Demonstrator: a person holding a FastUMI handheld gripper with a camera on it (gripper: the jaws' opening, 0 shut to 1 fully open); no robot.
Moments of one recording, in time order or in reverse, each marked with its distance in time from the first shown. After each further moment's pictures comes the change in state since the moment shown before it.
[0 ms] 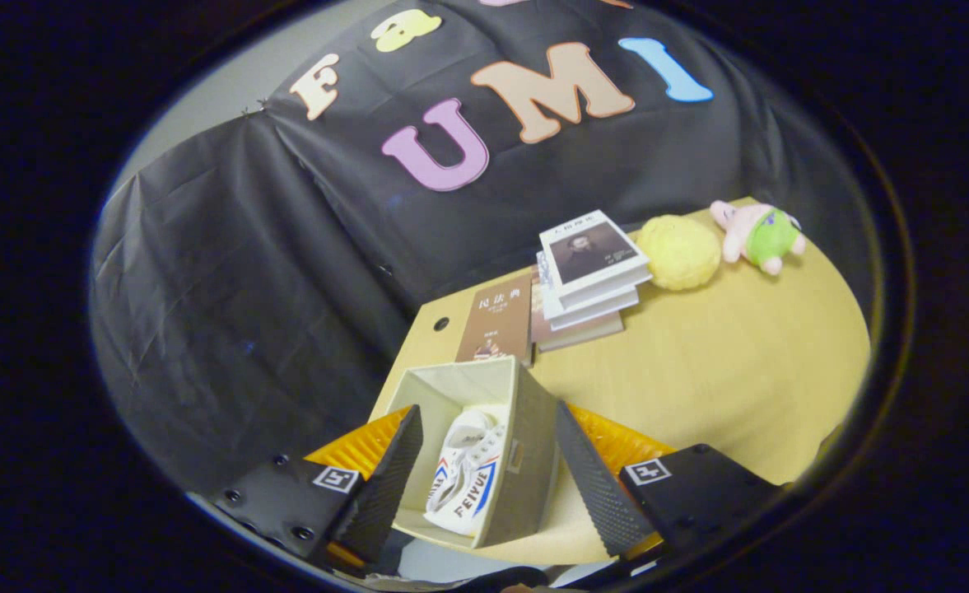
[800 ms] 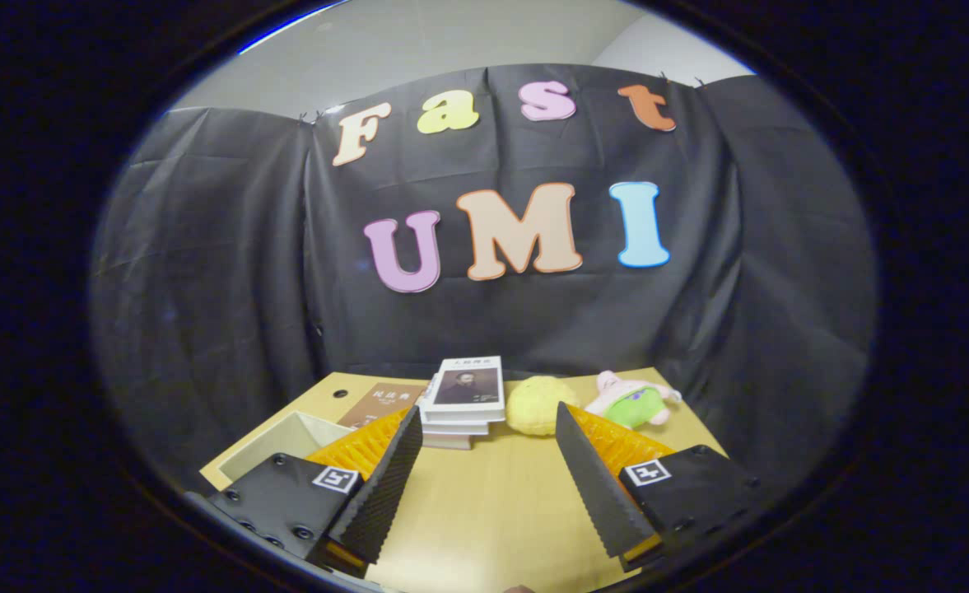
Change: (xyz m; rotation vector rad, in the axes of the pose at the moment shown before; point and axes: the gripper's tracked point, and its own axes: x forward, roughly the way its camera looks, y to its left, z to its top) arm -0.124 -0.128 0.113 -0.349 -0.451 -0.257
